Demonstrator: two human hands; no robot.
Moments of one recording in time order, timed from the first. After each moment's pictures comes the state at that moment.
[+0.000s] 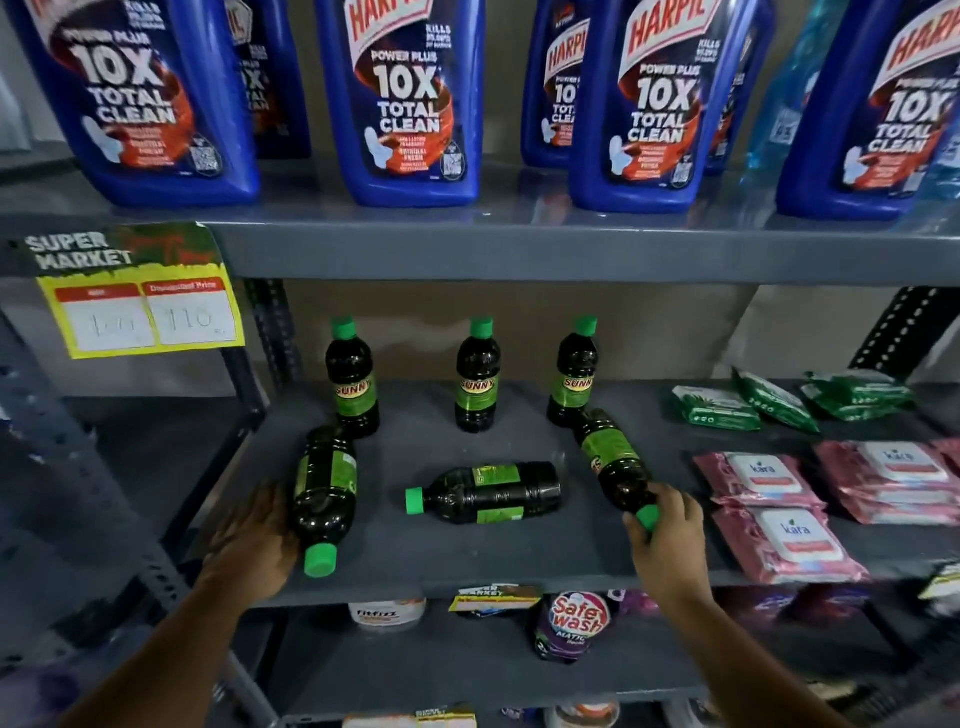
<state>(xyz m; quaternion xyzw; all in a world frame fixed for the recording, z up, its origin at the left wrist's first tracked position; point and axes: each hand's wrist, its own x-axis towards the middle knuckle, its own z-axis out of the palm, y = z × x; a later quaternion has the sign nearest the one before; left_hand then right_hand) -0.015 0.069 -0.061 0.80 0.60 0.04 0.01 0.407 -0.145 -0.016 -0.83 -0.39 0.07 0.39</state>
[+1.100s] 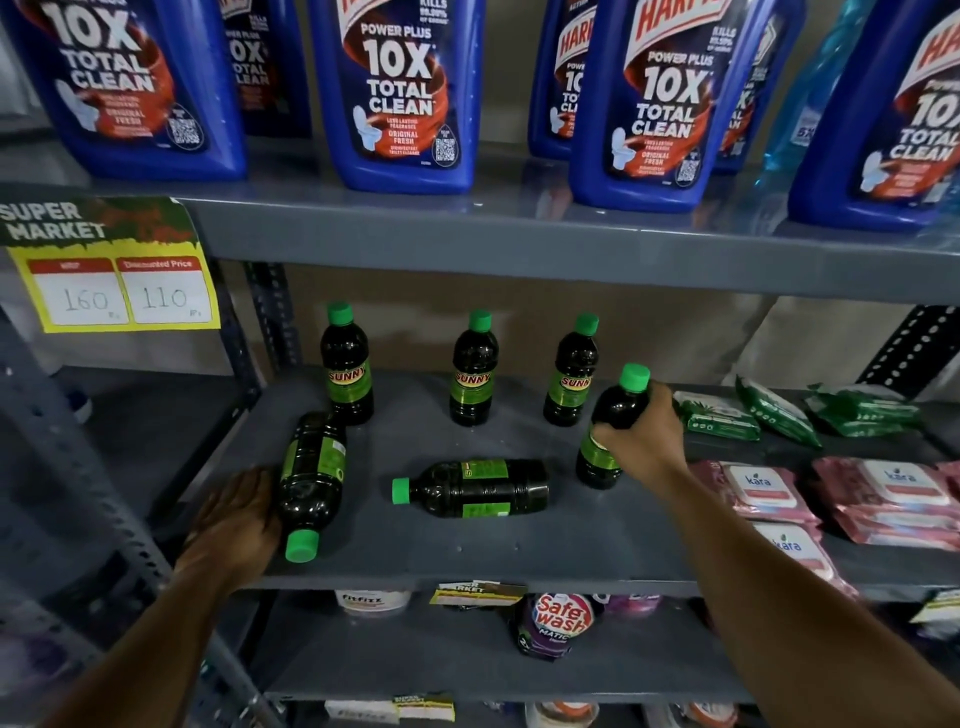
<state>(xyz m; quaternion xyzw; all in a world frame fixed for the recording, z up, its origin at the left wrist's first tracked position) -0.007 0.039 -0.034 0.77 0.63 0.06 0.10 0.441 -0.063 0.068 -0.80 -0.39 0.12 0.44</state>
